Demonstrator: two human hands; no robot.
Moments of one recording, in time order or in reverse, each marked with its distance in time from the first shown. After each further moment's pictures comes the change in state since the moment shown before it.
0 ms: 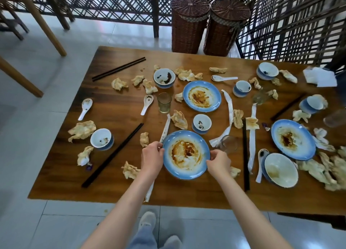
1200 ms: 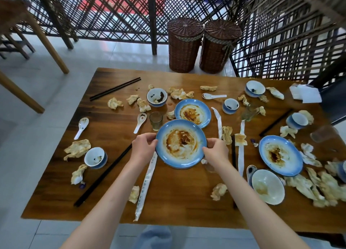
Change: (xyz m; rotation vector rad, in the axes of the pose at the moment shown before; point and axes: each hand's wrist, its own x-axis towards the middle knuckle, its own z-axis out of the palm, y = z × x) left_hand 0.036 0.065 -0.049 -0.225 0.014 0.065; right_hand 0.028 -0.061 -0.067 0.242 -0.007 -0.160
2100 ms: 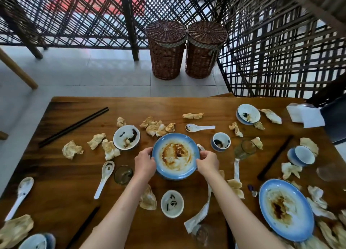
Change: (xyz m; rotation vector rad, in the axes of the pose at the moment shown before) left_hand 0.168 0.062 0.115 0.115 -0.088 -0.136; right_hand 0.200 -0.020 0.000 -0.057 0.040 0.257
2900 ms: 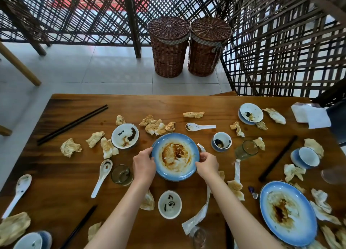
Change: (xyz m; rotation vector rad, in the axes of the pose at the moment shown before) left_hand -0.004 -0.008 0.013 0.077 0.141 0.059; right_hand 0.009 0.015 0.007 0.016 -0.043 -0.037
